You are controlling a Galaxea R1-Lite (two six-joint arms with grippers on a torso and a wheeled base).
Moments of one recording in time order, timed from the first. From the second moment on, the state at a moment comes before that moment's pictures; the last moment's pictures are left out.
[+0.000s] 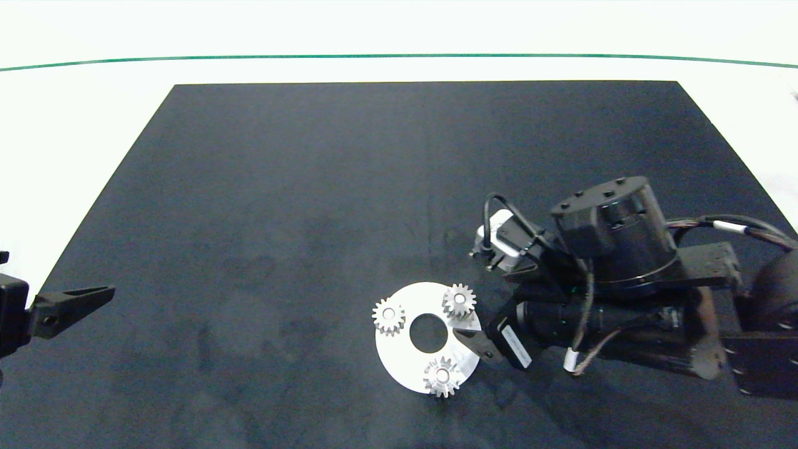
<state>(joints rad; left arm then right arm) -0.10 1.02 -0.98 0.44 0.19 0.23 0.76 1.66 -1.04 0.03 -0.20 -0.17</state>
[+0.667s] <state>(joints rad) -0.10 0.67 -0.84 0.28 0.19 0.28 0.51 1.04 -0.62 -0.04 -0.36 -0.18</state>
